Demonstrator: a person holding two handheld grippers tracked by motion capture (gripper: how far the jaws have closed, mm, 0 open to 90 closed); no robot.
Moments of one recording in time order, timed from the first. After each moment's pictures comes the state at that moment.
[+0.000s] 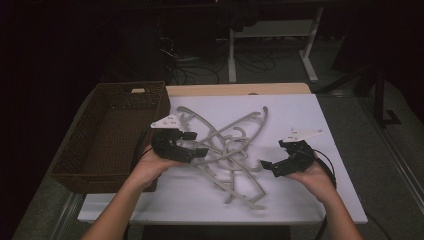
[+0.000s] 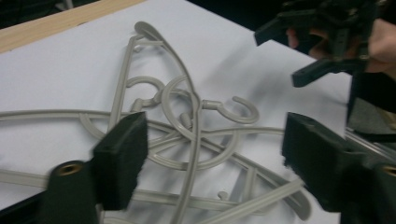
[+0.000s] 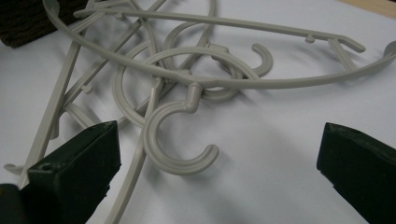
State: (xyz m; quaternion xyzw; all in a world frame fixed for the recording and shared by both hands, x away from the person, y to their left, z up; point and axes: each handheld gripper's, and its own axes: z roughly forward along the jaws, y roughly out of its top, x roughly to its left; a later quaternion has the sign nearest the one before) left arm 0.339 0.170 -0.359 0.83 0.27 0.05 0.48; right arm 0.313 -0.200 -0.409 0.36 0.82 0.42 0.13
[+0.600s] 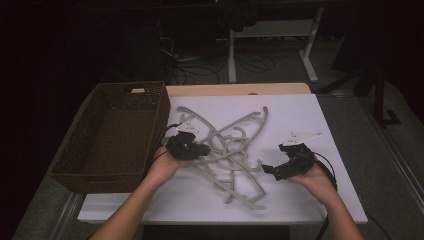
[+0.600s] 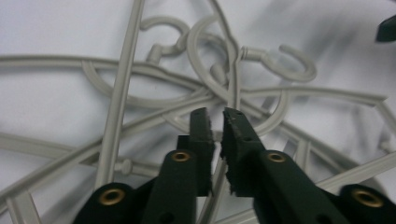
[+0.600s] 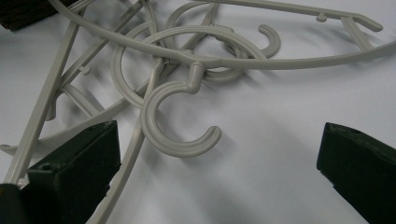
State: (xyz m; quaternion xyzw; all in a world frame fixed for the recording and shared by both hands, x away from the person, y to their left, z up) left arm 0.357 0.146 -0.399 0.88 0.29 0.06 0.37; right arm 0.314 -0.203 -0.421 0.35 0.83 0.41 0.12
